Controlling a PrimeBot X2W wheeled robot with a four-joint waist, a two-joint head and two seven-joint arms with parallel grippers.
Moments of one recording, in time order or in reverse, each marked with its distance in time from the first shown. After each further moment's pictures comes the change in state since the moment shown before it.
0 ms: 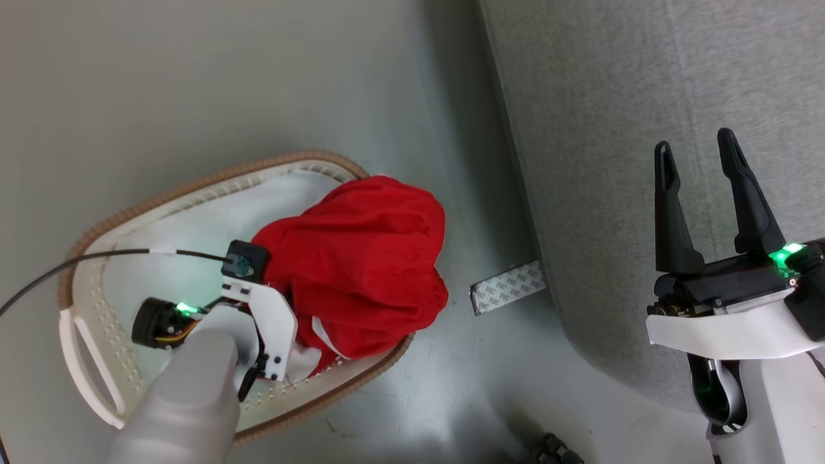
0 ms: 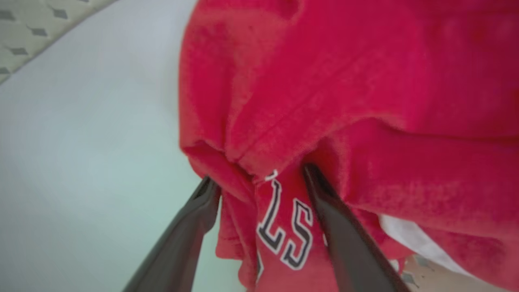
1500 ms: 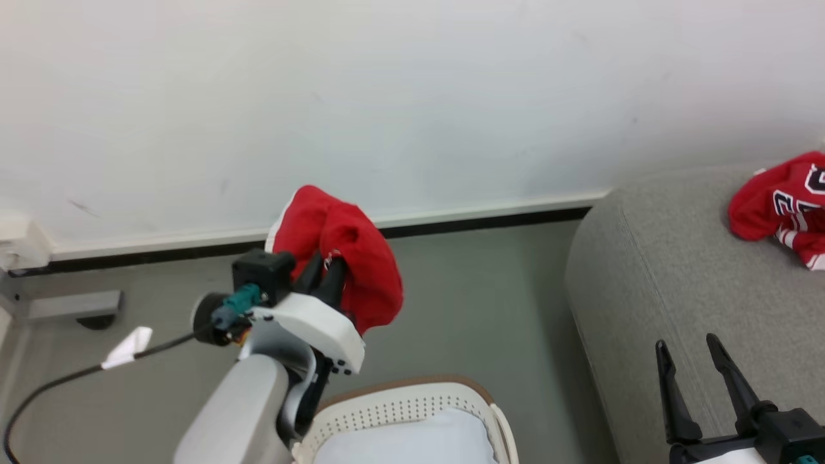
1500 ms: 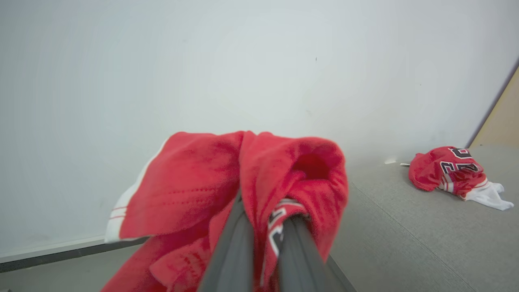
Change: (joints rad) left arm 0.312 -0.026 -0.025 -0.756 -0.264 0.078 -0.201; right arm 0.358 -0.033 -0.067 0.171 -0.065 0.000 0.000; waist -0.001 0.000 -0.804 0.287
